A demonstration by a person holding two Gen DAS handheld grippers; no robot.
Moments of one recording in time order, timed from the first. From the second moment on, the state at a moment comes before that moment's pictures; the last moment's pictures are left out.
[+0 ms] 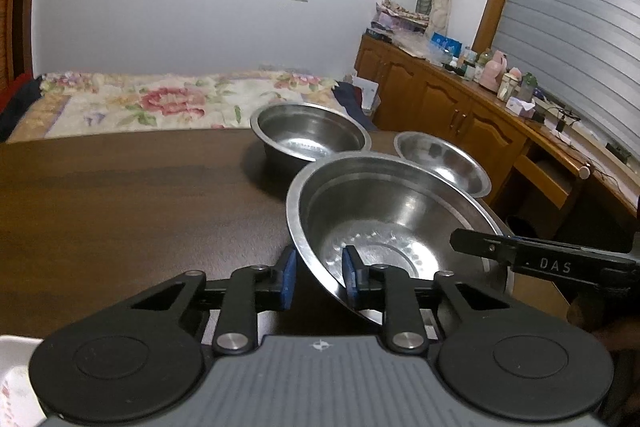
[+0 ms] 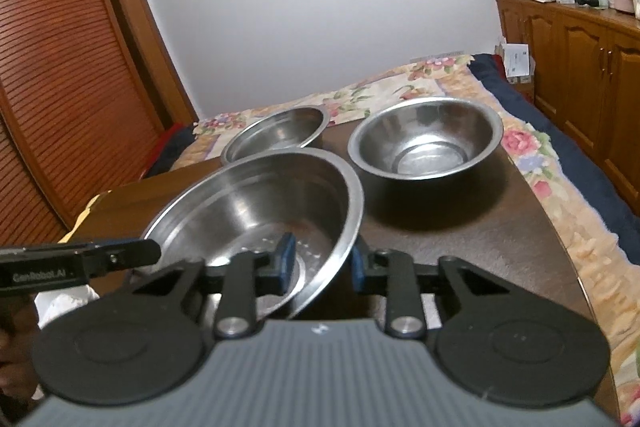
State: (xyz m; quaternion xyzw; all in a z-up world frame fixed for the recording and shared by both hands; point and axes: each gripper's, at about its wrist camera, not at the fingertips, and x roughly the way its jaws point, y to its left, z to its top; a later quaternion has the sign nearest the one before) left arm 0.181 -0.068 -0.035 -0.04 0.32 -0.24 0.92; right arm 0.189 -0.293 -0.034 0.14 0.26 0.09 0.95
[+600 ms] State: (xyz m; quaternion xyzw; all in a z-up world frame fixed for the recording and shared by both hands) left arm 0.138 -0.055 -0.017 -0.03 0.30 -0.27 0.92; right arm 0.150 -0.296 -0.021 0.19 0.23 0.11 0.95
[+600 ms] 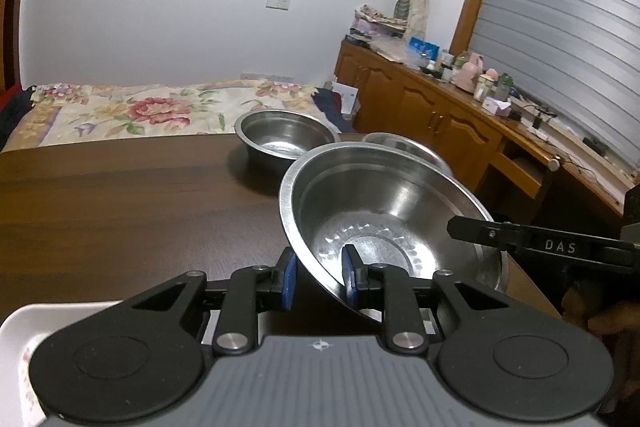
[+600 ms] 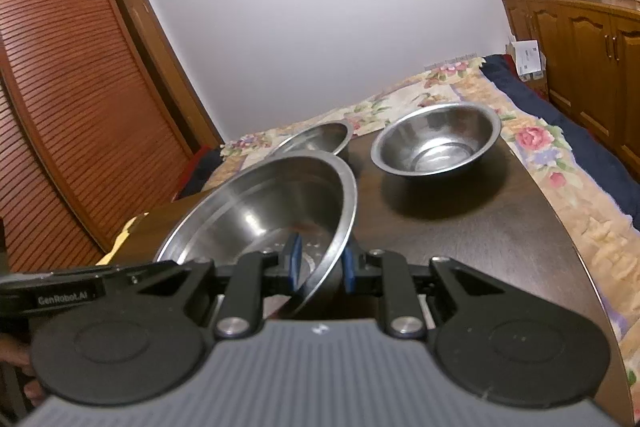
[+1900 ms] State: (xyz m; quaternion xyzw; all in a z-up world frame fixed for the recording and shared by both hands) left arm 0.094 -0.045 -0.041 -0.02 0.31 -0.29 0.91; right arm 0.111 -0.296 -0.051 0.21 0.25 0.12 0.94
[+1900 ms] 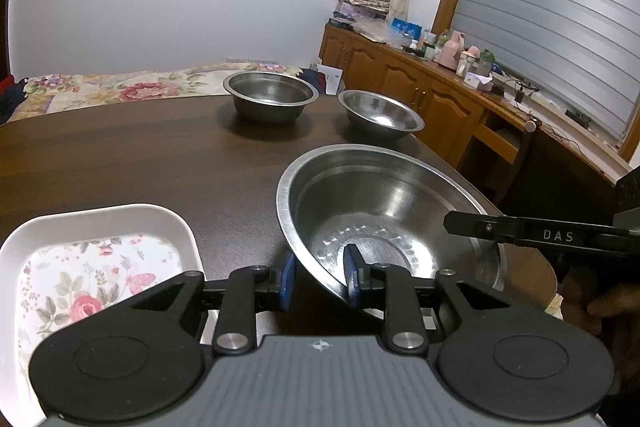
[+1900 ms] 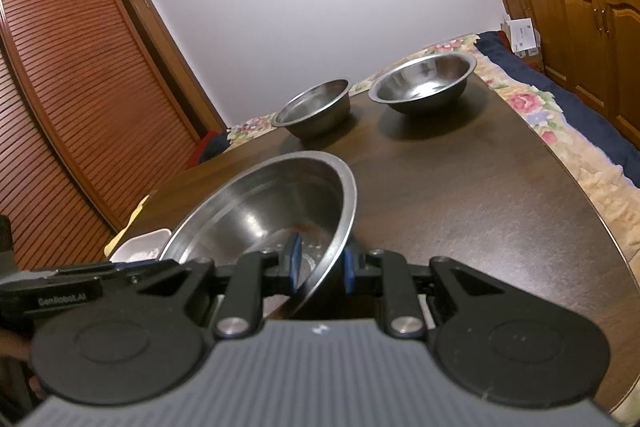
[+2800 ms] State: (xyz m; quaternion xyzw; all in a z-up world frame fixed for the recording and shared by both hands) left arm 0.103 -0.030 -0.020 -0.02 0.28 -0.26 0.92; right arm 0.112 -0.311 -0.032 0.18 0.23 0.10 0.95
